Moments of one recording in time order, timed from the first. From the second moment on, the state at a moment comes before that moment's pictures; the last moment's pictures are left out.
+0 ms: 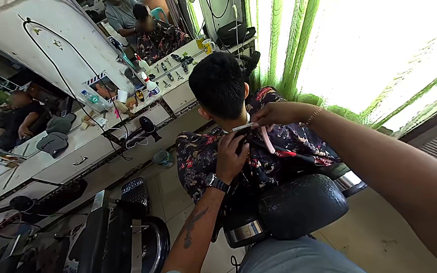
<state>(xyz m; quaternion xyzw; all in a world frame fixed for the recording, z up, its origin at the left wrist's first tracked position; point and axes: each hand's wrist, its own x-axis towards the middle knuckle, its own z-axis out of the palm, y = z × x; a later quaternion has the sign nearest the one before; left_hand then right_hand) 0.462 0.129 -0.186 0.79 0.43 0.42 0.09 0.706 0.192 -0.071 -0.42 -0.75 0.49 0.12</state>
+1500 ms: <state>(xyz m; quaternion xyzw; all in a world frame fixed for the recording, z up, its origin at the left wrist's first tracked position) 0.719 0.061 -0.164 0.64 0.55 0.53 0.11 0.895 0.231 -0.236 -0.35 -0.79 0.44 0.25</state>
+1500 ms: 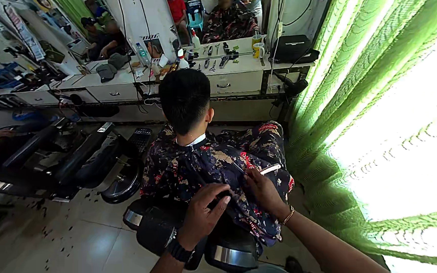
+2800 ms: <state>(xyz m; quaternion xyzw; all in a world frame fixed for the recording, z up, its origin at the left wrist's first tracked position) 0.692 0.321 0.009 0.43 0.85 0.04 -0.30 0.920 0.427 -0.198 0.16 -0.71 0.66 0.18</state>
